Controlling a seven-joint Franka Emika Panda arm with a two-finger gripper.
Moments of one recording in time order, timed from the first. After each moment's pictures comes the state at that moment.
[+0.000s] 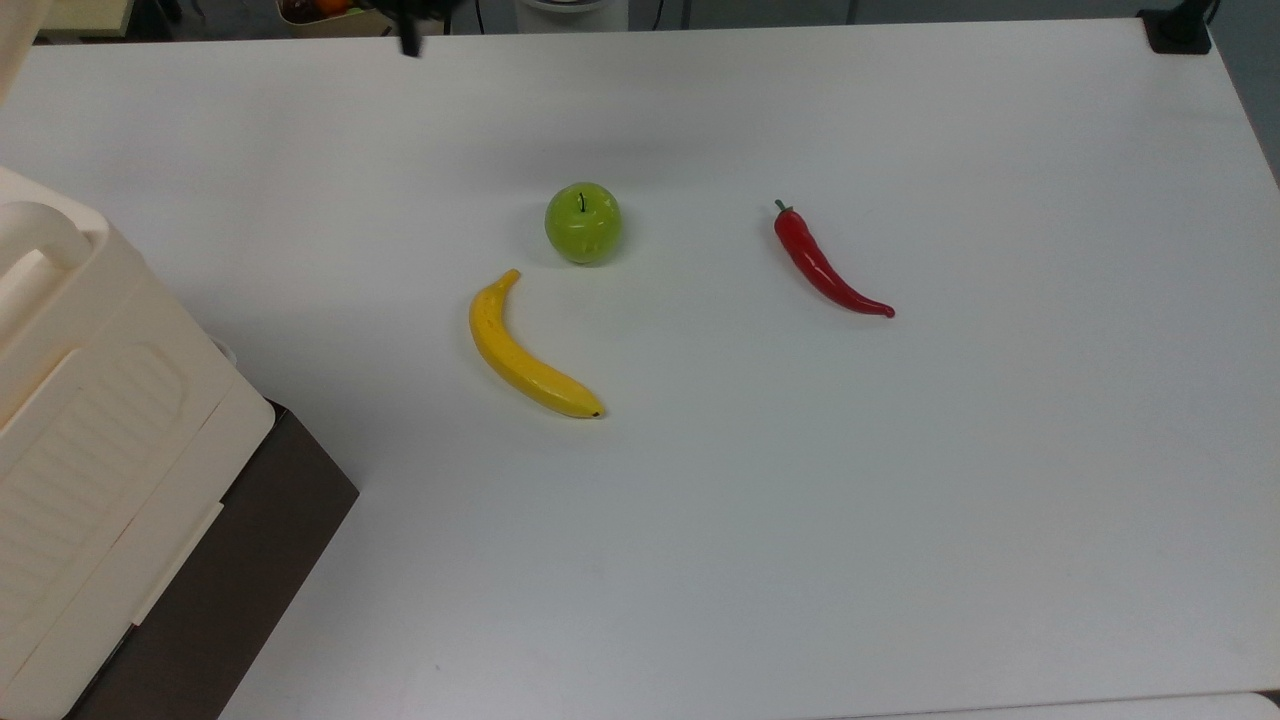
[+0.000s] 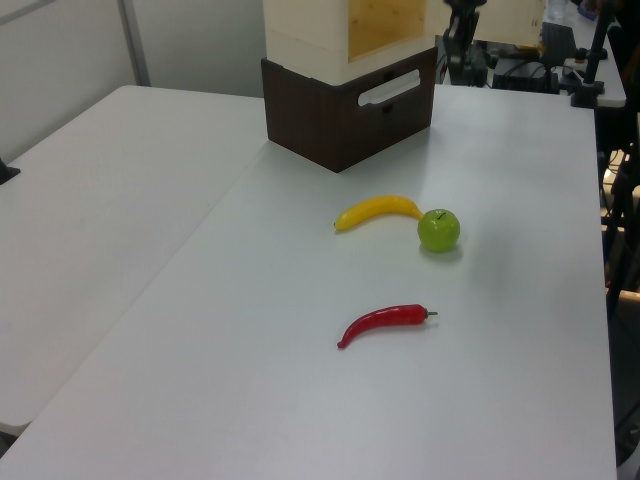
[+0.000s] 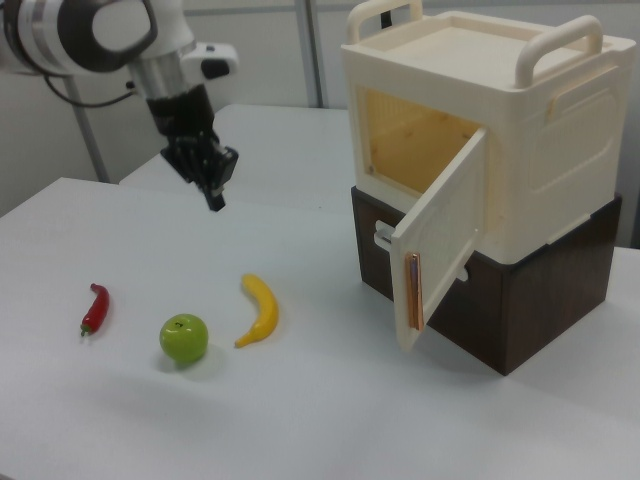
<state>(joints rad) -0.06 0.02 0.01 -1.59 -0.09 1.67 0.02</state>
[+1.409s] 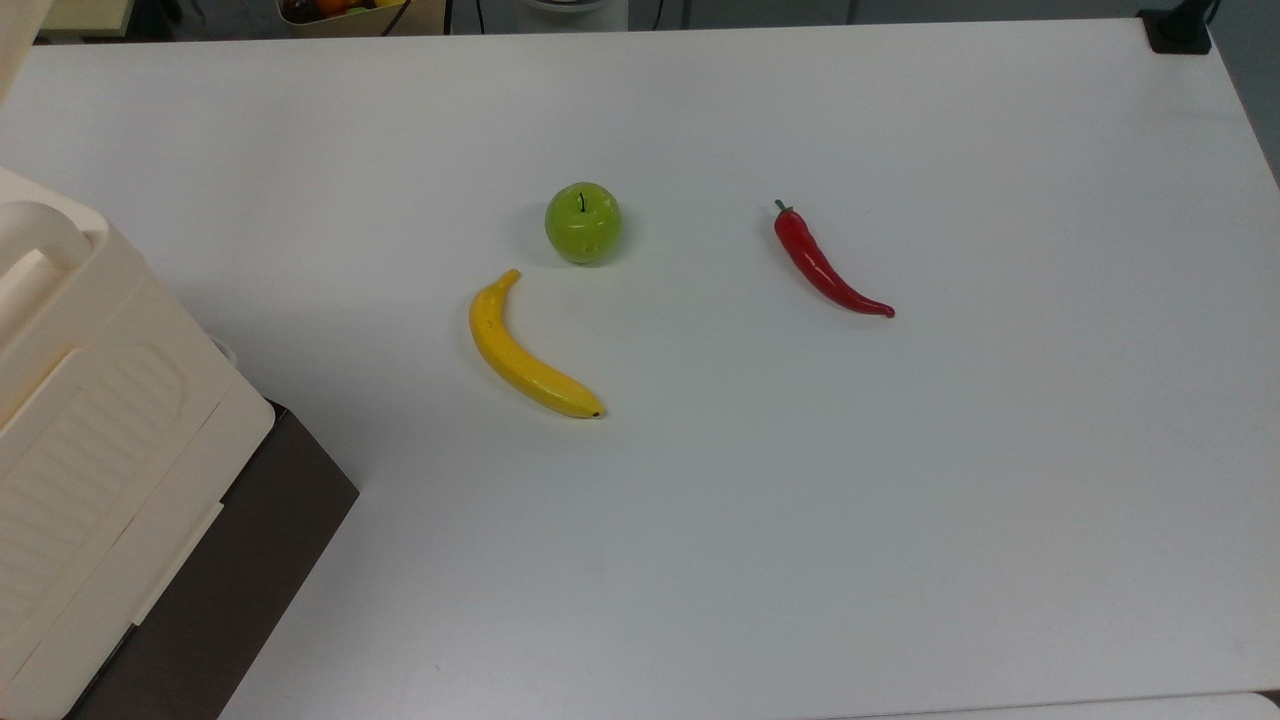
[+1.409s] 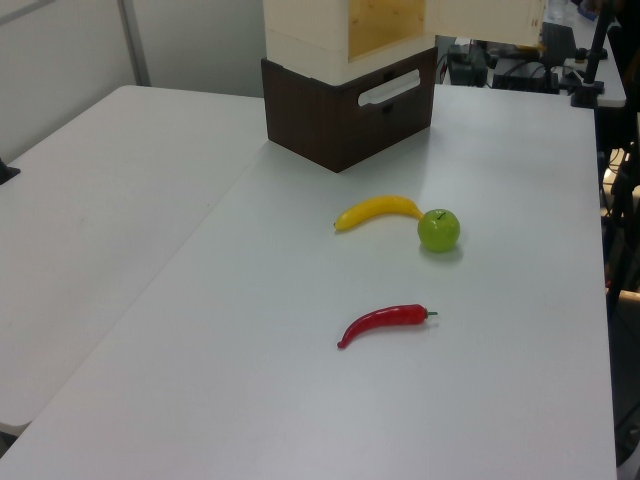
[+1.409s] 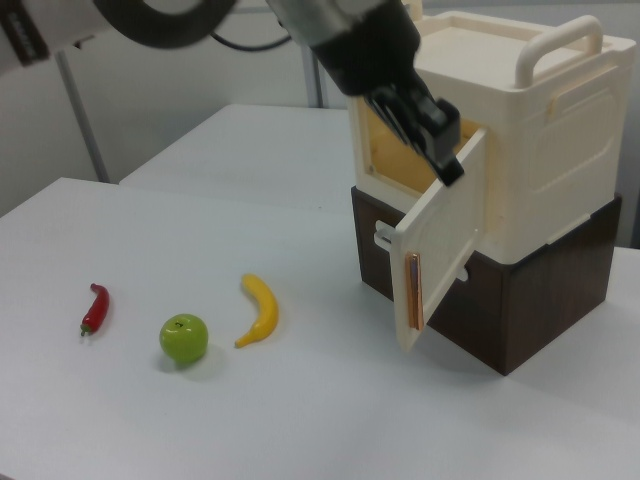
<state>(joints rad) -0.46 0.04 -0.21 -1.35 -0.09 1.88 -0.03</state>
